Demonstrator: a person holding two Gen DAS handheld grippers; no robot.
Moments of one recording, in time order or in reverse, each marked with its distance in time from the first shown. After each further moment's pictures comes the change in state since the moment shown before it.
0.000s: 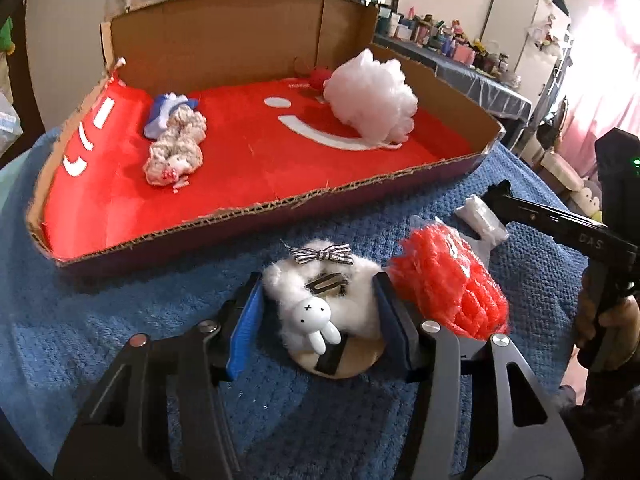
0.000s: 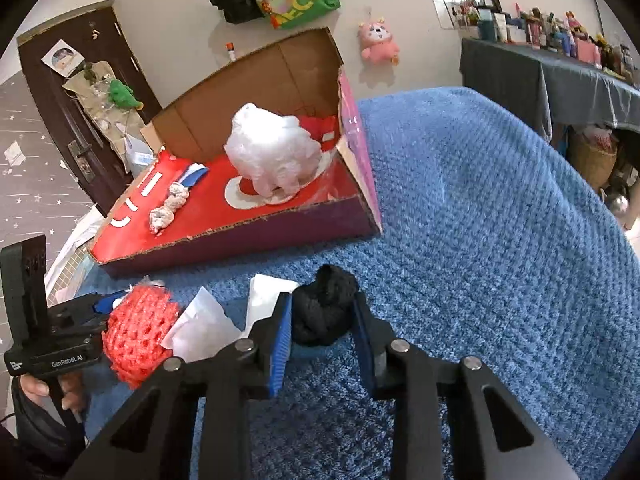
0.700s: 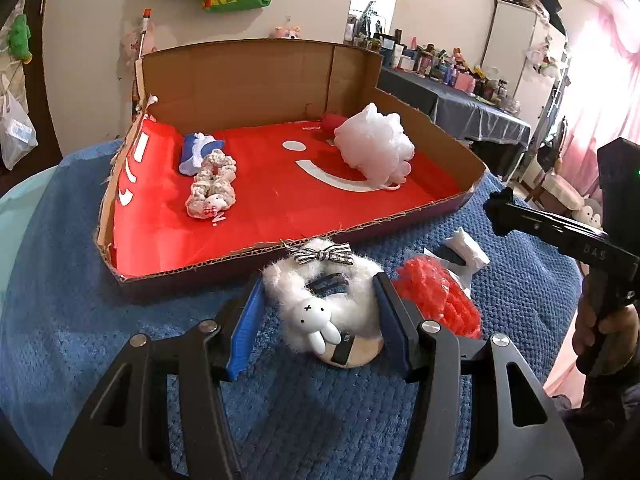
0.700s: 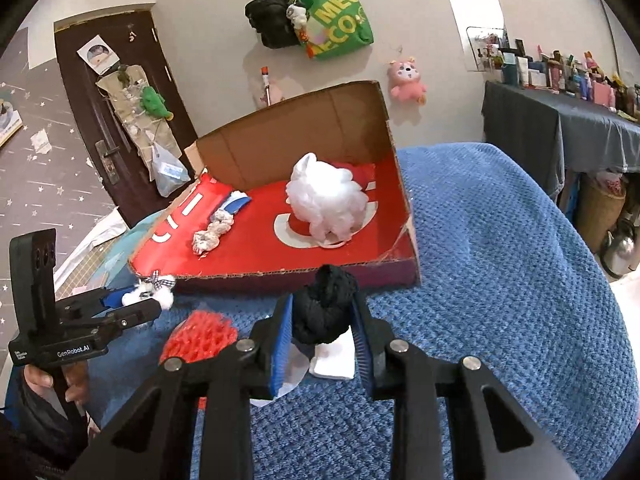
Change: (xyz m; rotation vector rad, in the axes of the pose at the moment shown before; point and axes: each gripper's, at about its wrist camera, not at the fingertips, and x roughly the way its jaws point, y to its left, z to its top) left arm -0.044 0.010 0.004 -0.017 -0.101 0.017; right arm -0.036 0.037 0.012 -0.083 -0.098 0.040
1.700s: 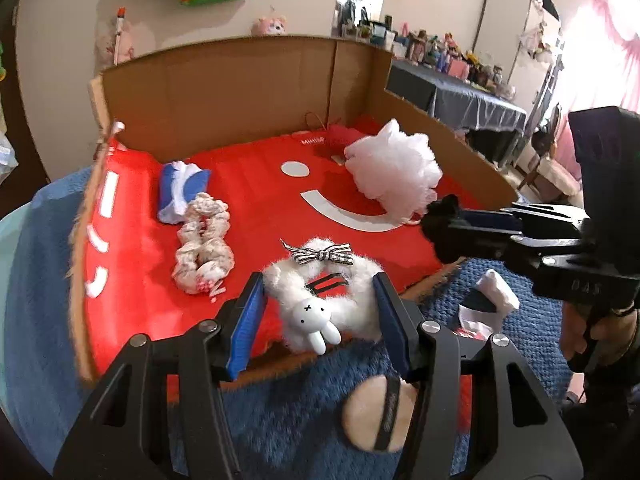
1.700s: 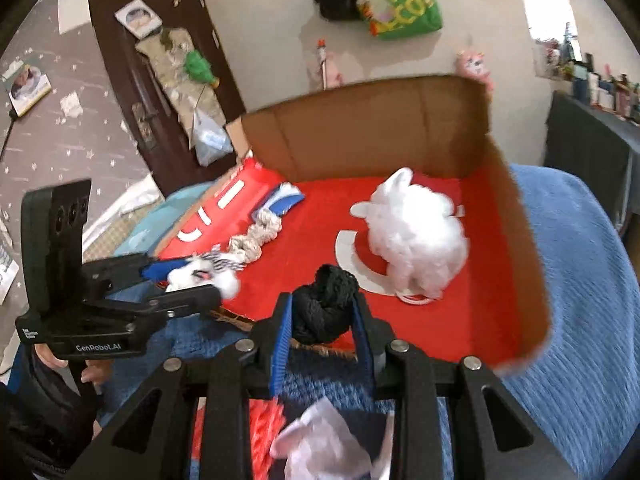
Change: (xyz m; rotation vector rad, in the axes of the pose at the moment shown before) left arm 0.056 0.019 0.059 0.064 0.069 -0.046; right arm 0.080 0.042 0.051 -0.140 0.111 0.149
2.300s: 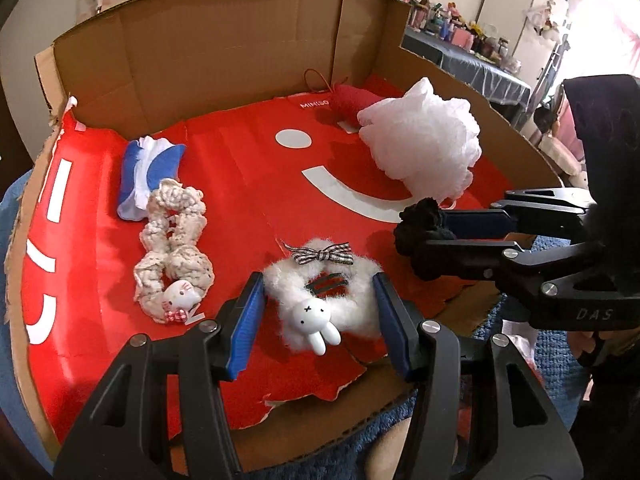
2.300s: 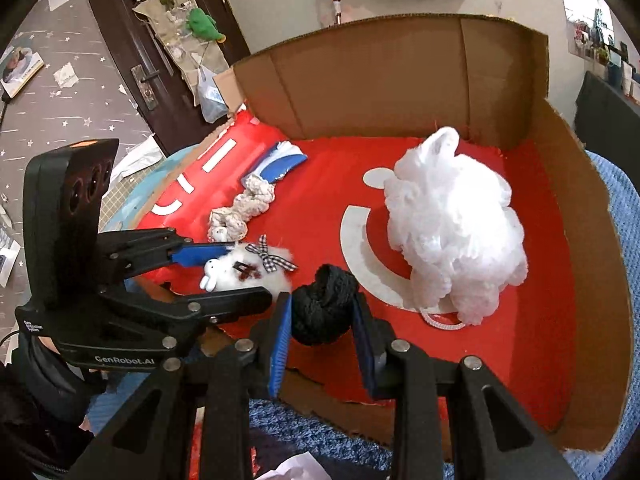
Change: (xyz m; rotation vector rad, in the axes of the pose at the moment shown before) left arm 0.052 0.007 0.011 0.004 0.118 -0.009; right arm 0.058 -0.012 0.014 -0.026 0.159 0.051
